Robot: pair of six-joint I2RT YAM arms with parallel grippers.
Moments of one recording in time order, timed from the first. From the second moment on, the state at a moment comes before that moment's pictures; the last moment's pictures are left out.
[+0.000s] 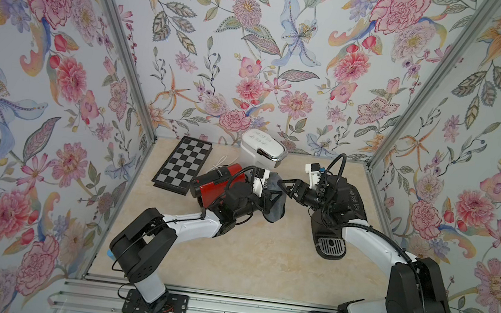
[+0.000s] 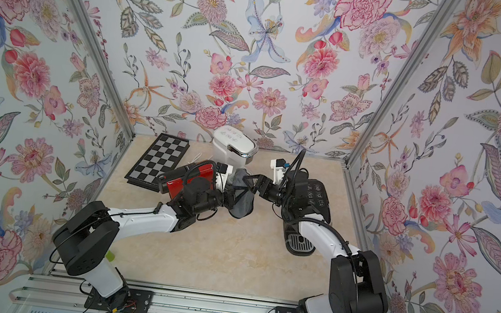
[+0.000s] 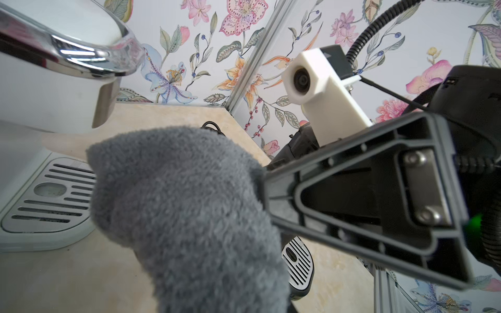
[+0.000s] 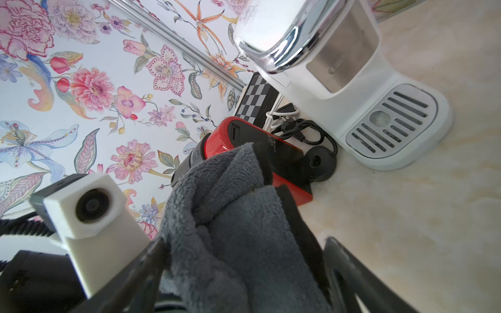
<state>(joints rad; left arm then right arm) -0.74 1.66 0.91 0.63 0.23 -0.53 0.37 1.45 0.90 0.27 -0.66 0.77</state>
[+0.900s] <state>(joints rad) -0.69 1.62 0.95 0.44 0.18 -0.47 0.38 1.52 1.02 0.13 -0.54 0.68</state>
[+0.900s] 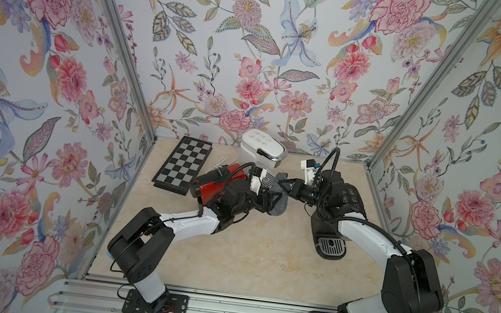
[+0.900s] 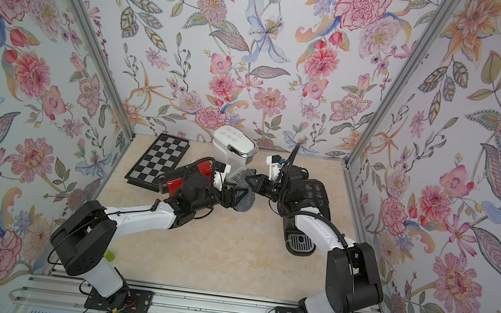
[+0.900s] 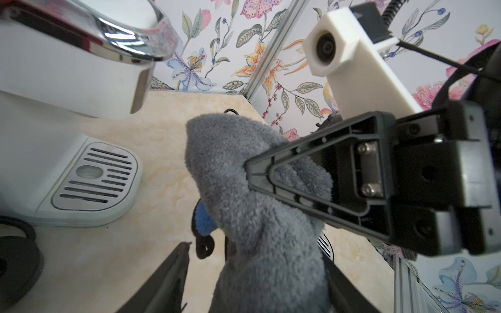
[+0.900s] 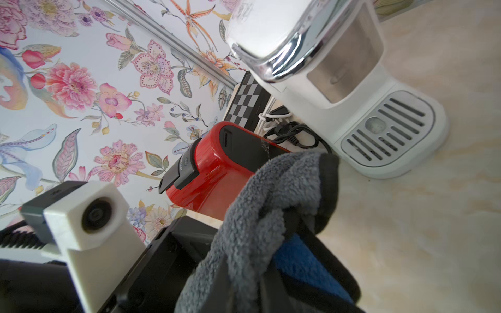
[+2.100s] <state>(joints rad) -0.27 2.33 2.20 -0.13 0.06 -0.42 0.28 1.88 1.47 -0.15 -0.12 0.46</state>
